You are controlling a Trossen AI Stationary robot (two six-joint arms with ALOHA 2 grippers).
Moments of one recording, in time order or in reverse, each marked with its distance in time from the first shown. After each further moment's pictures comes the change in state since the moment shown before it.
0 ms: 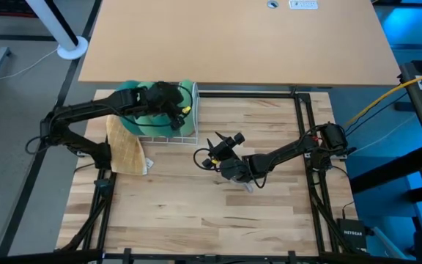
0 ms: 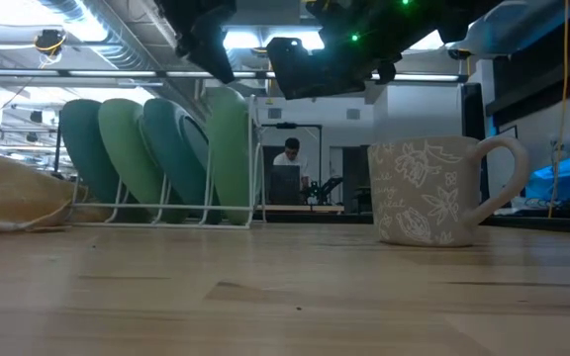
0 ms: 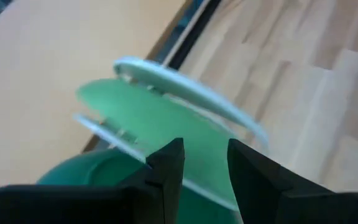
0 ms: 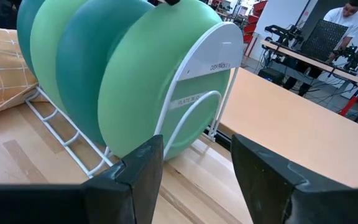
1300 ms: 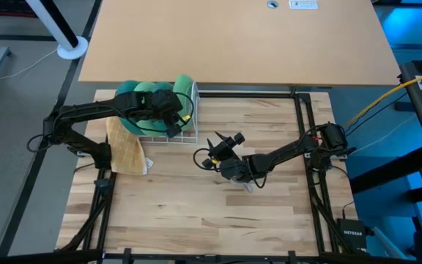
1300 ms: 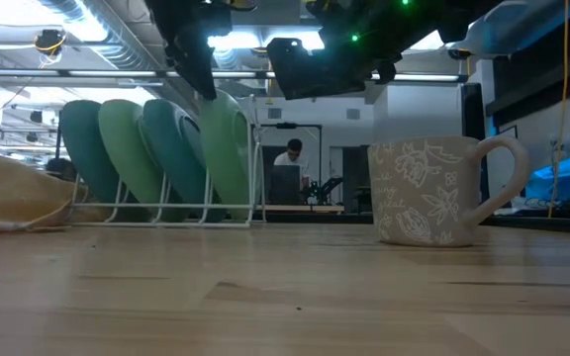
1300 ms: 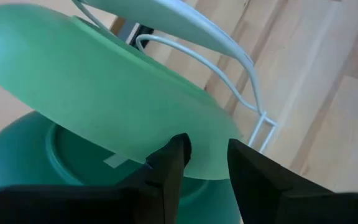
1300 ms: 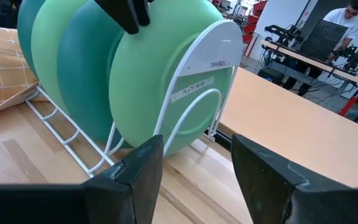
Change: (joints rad) left arm -0.021 0.039 -0.003 -0.186 0.001 -0.064; right arm 0.000 0.000 0.000 -0.003 0.000 0.000
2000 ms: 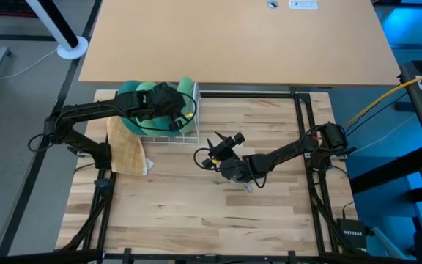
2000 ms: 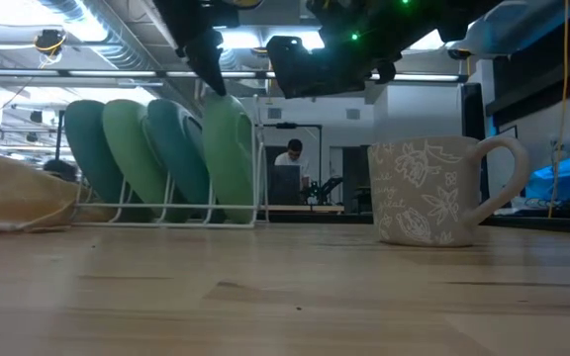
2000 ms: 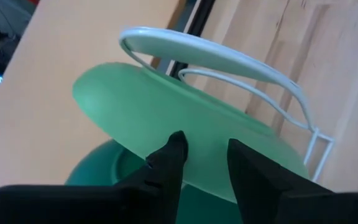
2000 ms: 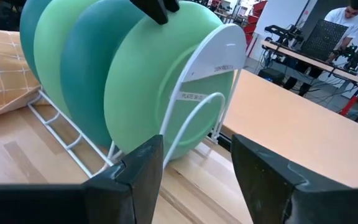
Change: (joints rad) left arm 0.012 0.026 0.006 0.087 -0.138 0.193; right arm 0.000 -0.001 0.000 0.008 0.000 0.000
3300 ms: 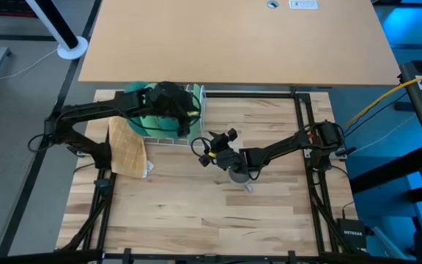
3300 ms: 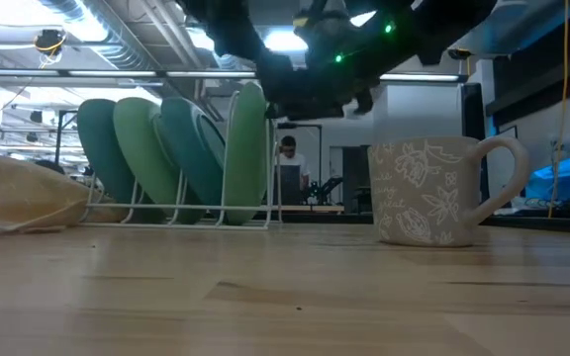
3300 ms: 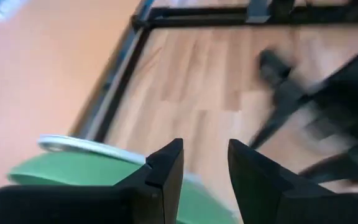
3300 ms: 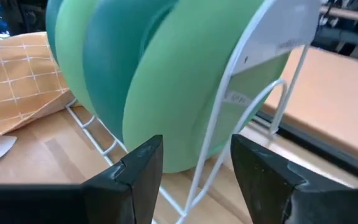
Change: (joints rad) left arm -0.018 -0.020 -0.003 0.319 0.450 0.021; right arm -0.078 0.034 0.000 0.010 -0.239 0.147
